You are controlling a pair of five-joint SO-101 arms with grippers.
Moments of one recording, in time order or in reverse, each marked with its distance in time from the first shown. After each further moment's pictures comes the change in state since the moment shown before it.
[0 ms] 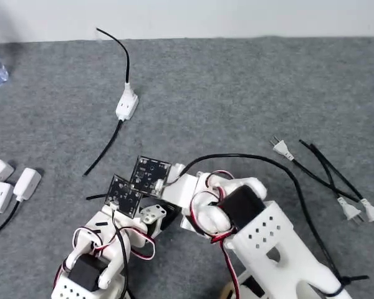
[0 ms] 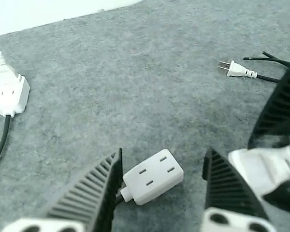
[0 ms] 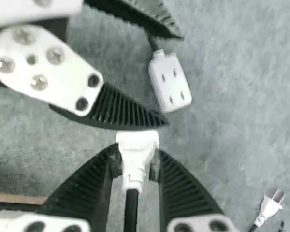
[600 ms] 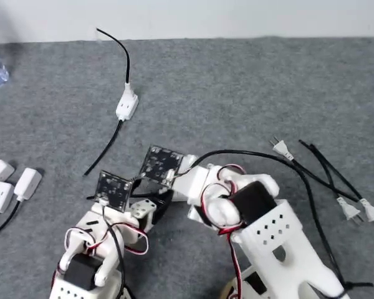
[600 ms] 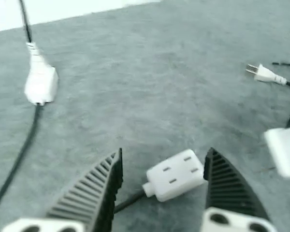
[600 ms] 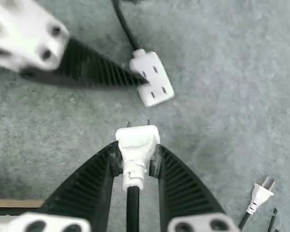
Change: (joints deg) left arm -7.6 0.1 -2.8 3.3 -0.3; right arm 6.7 -0.7 -0.3 -0.6 2.9
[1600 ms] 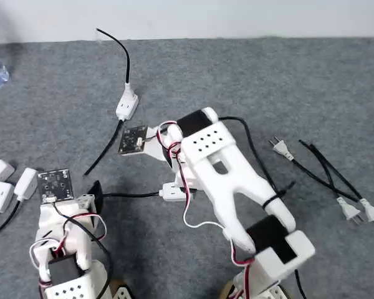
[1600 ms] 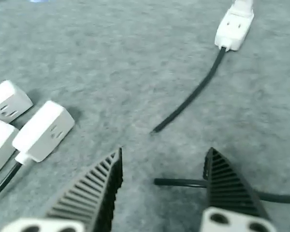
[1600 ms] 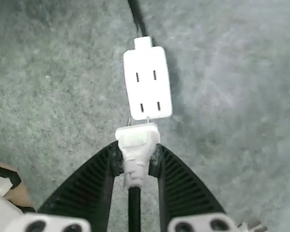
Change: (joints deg) left arm -39.3 0.0 4.6 3.3 -7.9; right arm 3.0 50.0 -30.9 4.8 17.1
